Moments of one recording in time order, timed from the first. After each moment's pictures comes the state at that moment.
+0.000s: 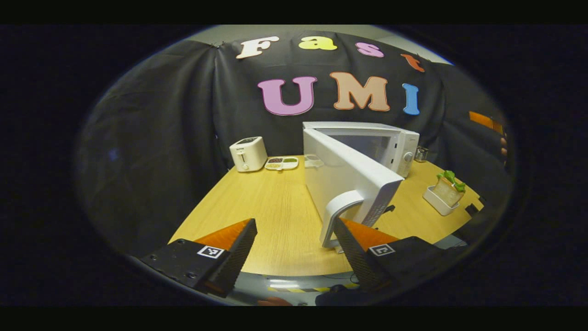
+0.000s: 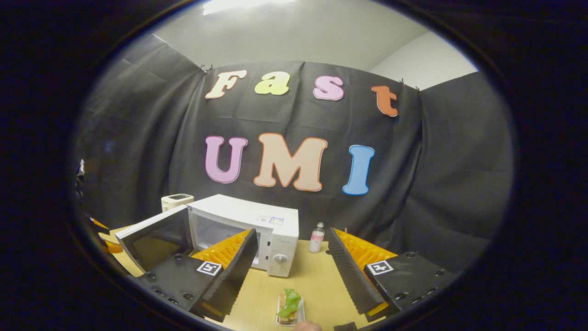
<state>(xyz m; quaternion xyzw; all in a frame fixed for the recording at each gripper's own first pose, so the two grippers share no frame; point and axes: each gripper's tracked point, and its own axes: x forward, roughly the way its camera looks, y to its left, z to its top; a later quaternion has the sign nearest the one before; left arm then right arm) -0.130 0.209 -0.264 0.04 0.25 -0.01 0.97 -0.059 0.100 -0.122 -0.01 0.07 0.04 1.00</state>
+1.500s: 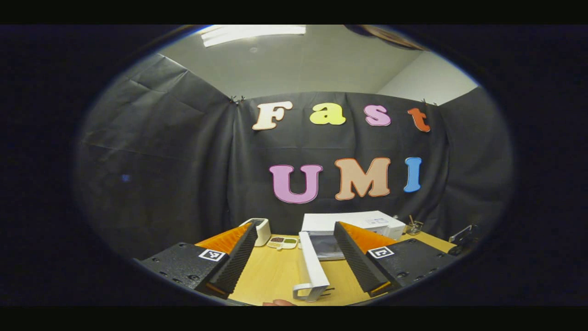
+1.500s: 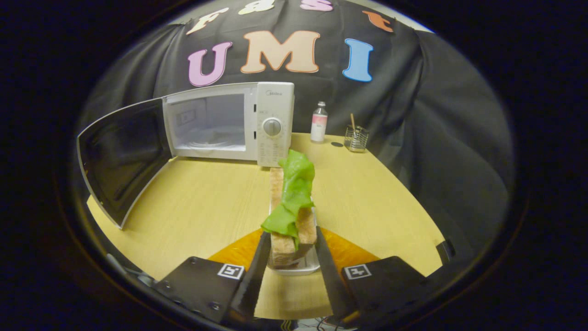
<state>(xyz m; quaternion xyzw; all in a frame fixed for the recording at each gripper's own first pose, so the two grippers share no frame) -0.098 0.154 -0.020 0.01 -0.01 0.02 1.00 -0.102 0.087 -0.413 0.00 0.33 0.02 0.94</state>
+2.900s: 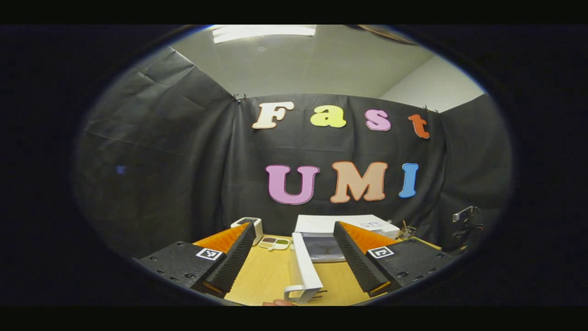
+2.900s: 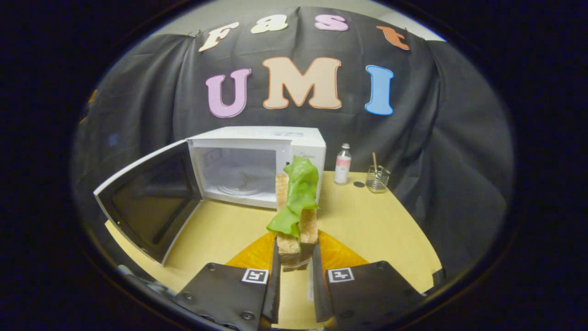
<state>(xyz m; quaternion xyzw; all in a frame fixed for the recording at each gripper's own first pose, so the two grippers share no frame) -0.090 0.159 -0.020 -0.01 -0.03 0.02 1.00 -0.049 0.156 -0.295 0.04 0.26 0.08 0.96</state>
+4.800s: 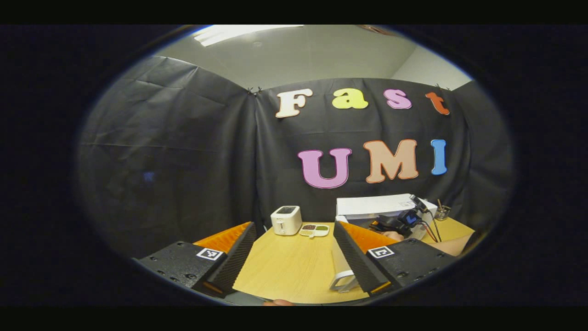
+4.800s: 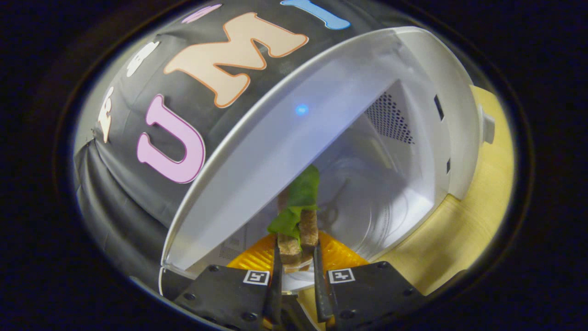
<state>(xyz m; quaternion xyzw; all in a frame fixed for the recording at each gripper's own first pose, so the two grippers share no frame) -0.119 0.233 -0.052 0.05 0.04 0.11 0.99 0.202 0.392 -0.386 0.43 0.32 -0.02 0.84</state>
